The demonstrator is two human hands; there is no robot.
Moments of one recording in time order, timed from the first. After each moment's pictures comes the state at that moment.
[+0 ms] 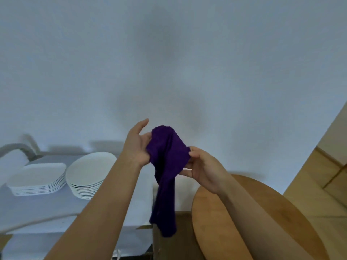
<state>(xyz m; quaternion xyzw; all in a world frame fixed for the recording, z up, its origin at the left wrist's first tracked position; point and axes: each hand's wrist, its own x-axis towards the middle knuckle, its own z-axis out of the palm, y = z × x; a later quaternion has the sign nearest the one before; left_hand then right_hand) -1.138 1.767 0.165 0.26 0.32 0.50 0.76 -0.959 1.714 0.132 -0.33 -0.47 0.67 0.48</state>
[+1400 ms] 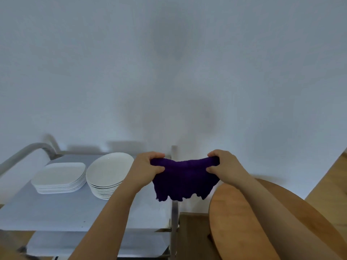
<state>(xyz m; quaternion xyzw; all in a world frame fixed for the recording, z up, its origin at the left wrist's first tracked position) -1.204 1.763 0.111 0.61 0.57 0.38 0.40 -0.966 1.753 0.123 -0.66 -0.66 0.24 0.26</state>
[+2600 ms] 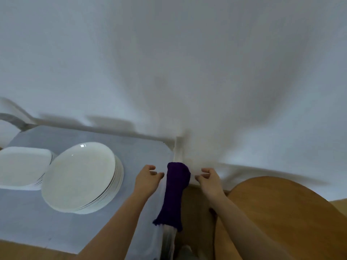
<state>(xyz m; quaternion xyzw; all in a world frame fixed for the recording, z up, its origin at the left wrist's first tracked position) -1.167 1.975 -0.080 0.40 0.77 0.25 0.44 -0.982 1.976 -0.070 -0.72 -0.38 0.51 0.27</state>
